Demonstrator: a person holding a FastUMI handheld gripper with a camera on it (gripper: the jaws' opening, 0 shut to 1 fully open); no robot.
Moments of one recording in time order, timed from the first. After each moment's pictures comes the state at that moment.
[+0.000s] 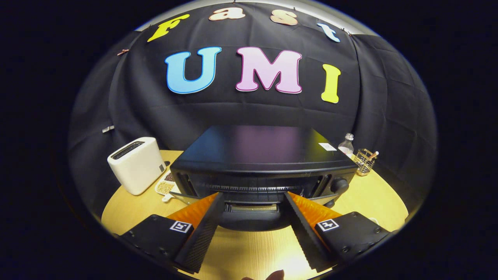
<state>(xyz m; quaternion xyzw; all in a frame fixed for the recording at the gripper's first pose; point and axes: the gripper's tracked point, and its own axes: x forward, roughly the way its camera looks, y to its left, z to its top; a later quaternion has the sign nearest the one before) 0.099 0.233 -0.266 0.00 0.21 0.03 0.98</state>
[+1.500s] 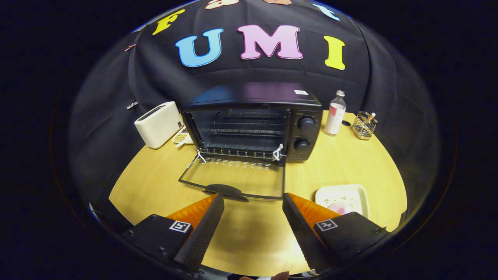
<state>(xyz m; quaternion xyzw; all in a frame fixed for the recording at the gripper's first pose) -0.018 0.103 -0.302 0.01 0.34 0.13 0.93</state>
